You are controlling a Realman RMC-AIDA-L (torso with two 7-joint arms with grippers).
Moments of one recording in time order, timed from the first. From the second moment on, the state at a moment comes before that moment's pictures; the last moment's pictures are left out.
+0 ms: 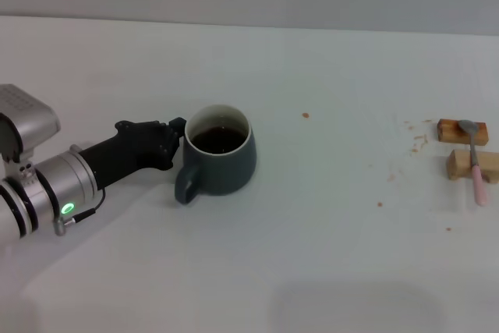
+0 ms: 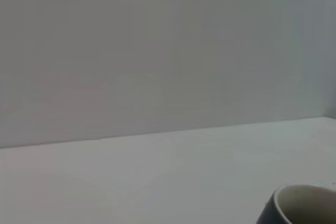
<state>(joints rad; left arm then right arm) -0.59 -1.97 -0.66 -0.12 2.89 1.02 -0.81 0.25 2.08 0.30 0.03 -1.17 -1.41 0.26</state>
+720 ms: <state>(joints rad) -0.60 -1.99 -0.61 -0.13 2.89 1.03 -0.81 0.24 2.08 0.28 0.02 -1.17 -1.41 0.31</state>
